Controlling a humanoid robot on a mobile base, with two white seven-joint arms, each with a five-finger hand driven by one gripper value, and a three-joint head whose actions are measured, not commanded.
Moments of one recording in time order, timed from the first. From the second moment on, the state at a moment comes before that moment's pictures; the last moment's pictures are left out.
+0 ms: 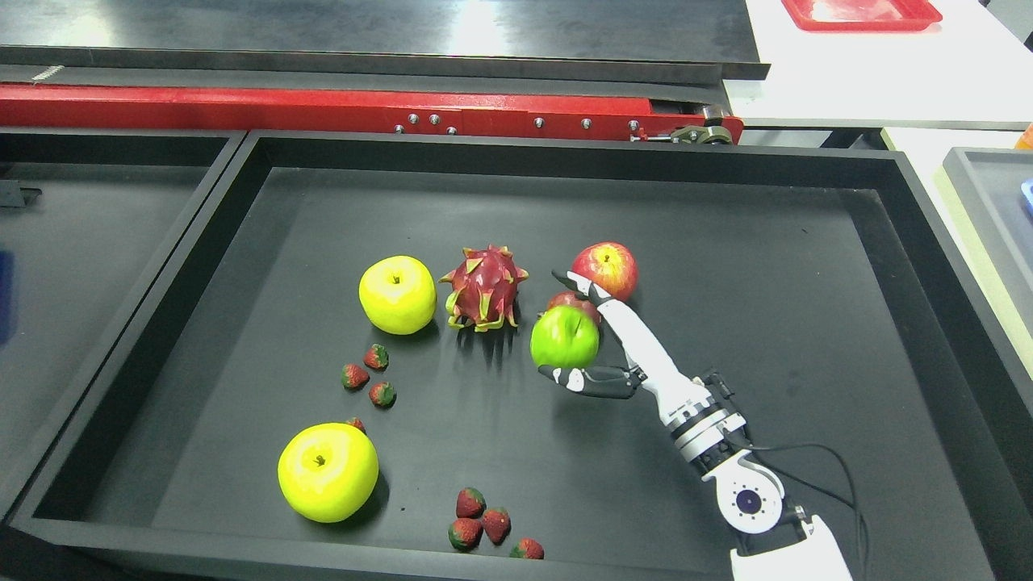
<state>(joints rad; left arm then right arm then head) 0.04 0.00 -0.06 -0.05 0.05 -0.02 -0.14 -0.09 0.00 0.09 -1.62 0.45 -0.28 0.26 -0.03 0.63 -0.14</state>
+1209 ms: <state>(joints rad) 0.04 0.00 -0.06 -0.05 0.05 -0.02 -0.14 0.05 0.00 -0.05 -1.60 0.03 -0.25 0.18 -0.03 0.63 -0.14</state>
